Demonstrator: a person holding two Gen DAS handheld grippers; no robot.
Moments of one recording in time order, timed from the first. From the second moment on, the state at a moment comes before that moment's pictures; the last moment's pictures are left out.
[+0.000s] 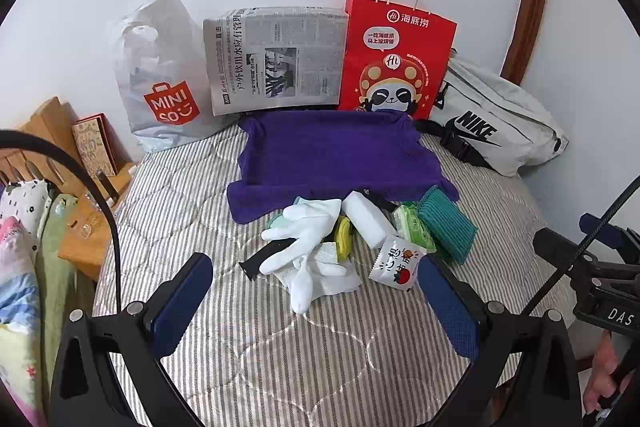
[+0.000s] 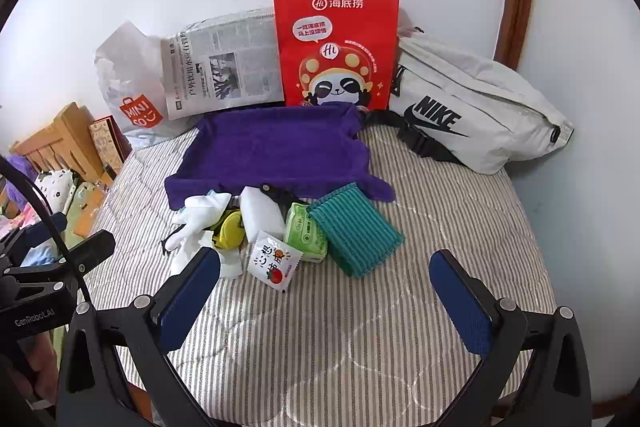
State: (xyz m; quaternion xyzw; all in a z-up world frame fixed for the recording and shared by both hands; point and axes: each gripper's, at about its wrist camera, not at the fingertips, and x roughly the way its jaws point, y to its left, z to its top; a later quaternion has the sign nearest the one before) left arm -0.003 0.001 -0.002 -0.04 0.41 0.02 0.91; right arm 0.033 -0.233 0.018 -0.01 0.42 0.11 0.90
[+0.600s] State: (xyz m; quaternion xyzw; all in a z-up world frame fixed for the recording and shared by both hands) left arm -0.002 0.002 -0.005 -0.03 0.42 0.02 0.91; right arm 0.030 -0.229 0.019 -0.02 0.41 0.11 0.90
